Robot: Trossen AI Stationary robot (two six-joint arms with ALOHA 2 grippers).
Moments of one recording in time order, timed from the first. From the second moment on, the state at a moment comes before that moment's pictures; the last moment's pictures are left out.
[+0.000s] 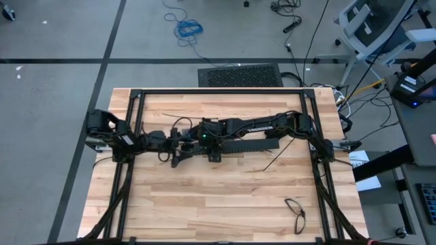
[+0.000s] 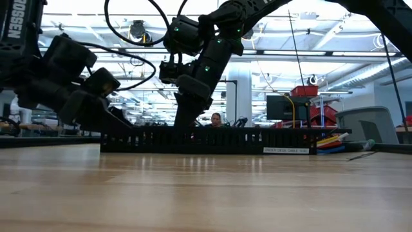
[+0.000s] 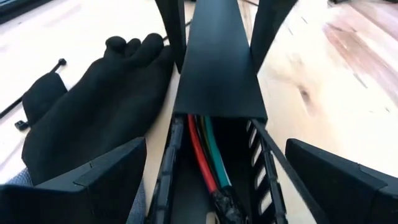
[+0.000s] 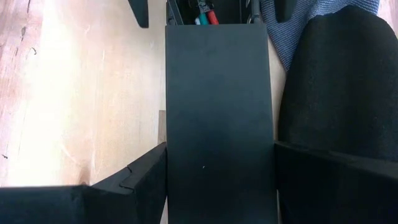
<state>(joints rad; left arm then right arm) 0.17 1.62 0.03 1.22 0.12 0.01 -0.09 2.21 1.71 -0.60 -0.05 -0.09</state>
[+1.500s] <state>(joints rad) 0.17 1.62 0.01 1.23 0.07 0.04 -0.09 2.21 1.71 -0.60 -0.05 -0.09</state>
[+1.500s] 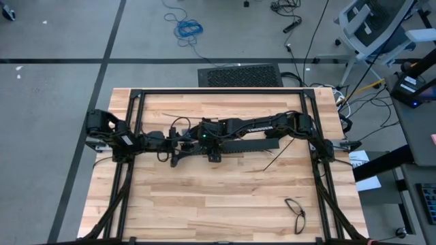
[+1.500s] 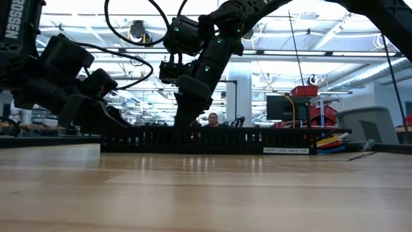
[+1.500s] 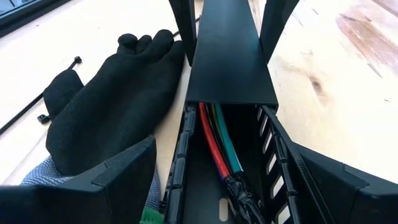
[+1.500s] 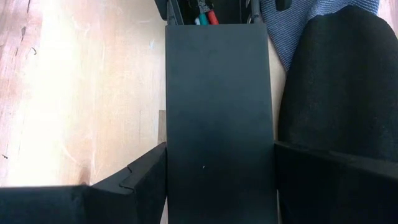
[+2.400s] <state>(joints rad) 0.17 1.73 0.03 1.33 0.07 0.03 -0.09 2.21 1.71 -0.60 -0.05 -0.08</state>
